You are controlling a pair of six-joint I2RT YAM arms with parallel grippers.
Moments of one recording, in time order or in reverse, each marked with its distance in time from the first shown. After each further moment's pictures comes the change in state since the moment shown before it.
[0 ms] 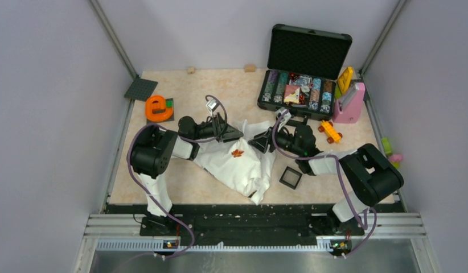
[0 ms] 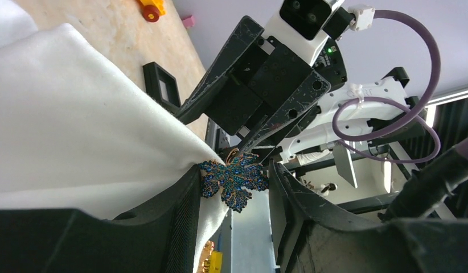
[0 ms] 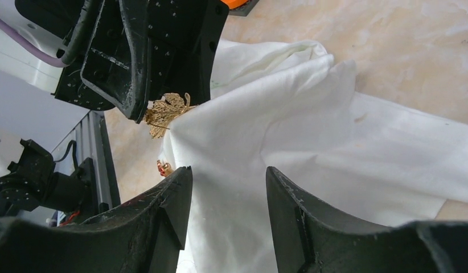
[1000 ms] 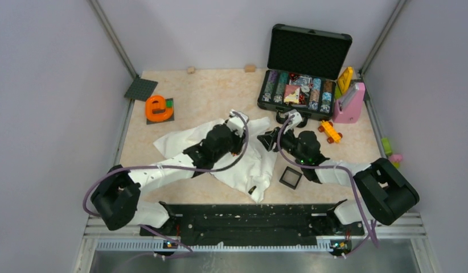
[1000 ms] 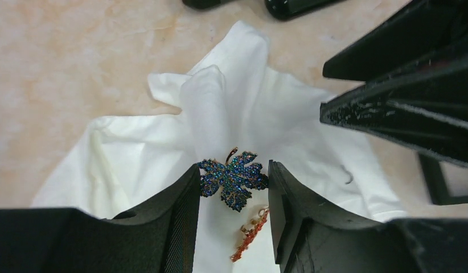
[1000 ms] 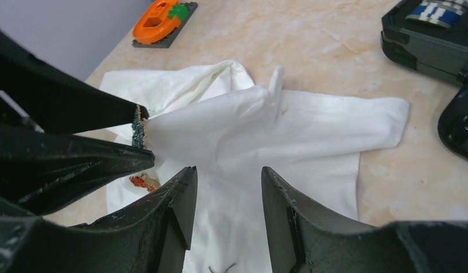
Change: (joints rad) left arm -0.456 -0.575 0.069 -1.244 -1.212 1.274; right arm 0.040 -0.177 -0.080 -0.100 0.328 -0.104
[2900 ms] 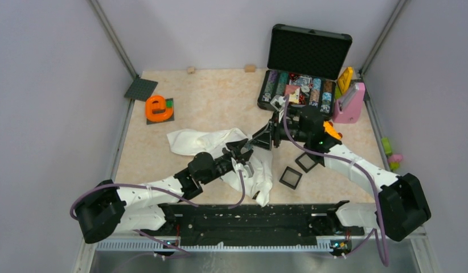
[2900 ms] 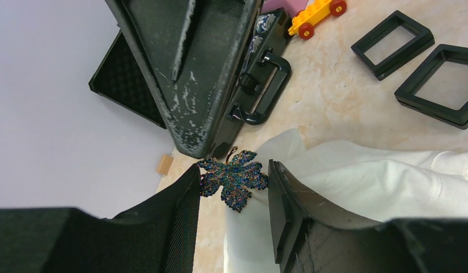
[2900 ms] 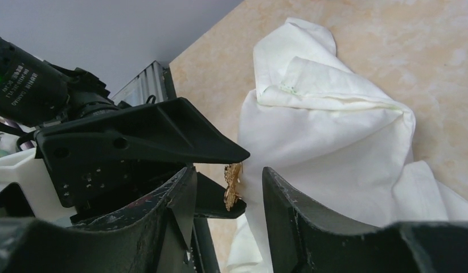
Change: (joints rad) left arm -0.209 -0.201 -0.352 0.536 0.179 0.903; right arm -0.033 -0.145 0.359 -0.607 -0.576 -0.018
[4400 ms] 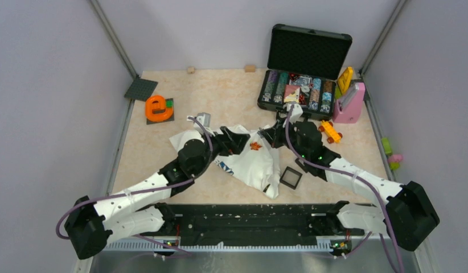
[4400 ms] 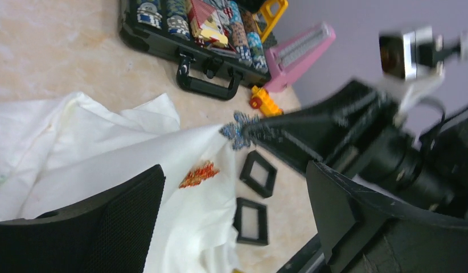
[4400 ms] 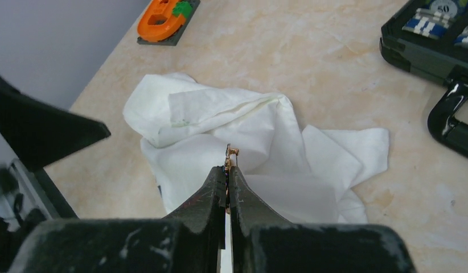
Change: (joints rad) left arm 0.083 -0.160 0.145 -0.360 -0.306 -1.444; right arm 0.116 -0.086 -0.126 0.019 0.724 0.060
